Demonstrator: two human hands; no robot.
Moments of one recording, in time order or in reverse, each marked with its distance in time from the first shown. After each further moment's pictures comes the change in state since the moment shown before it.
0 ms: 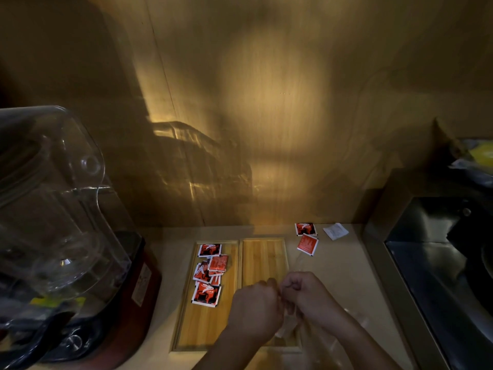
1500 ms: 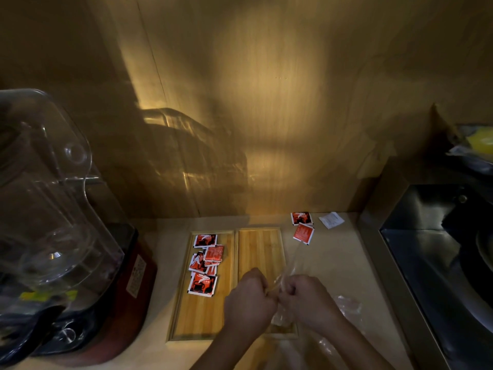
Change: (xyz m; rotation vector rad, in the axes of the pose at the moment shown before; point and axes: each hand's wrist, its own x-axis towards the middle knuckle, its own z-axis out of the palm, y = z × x) left_hand -0.006 -0.003 0.011 -0.472 0.059 -0.247; right_hand -0.013 0.012 0.008 -0.475 0.126 0.018
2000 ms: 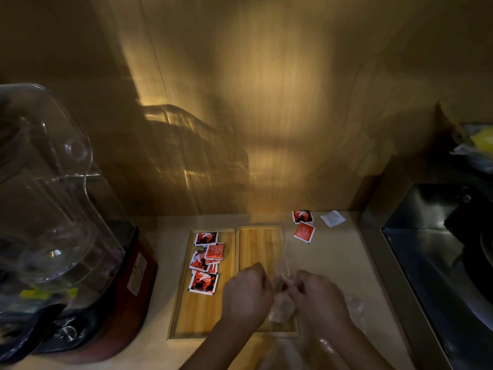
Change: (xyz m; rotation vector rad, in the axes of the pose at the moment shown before) left_hand 0.007 -0.004 -0.006 0.152 0.067 0.099; right_hand -0.013 -0.007 -0.008 -0.290 0.187 0.028
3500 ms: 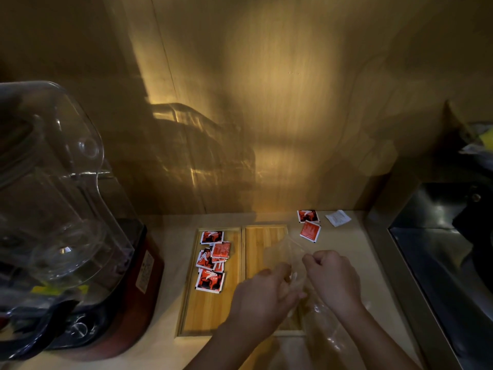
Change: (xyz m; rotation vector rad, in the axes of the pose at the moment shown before) left_hand -0.016 0.006 -0.019 0.052 -0.165 0.197; right_hand 0.013 -0.017 -0.022 0.199 0.207 0.188
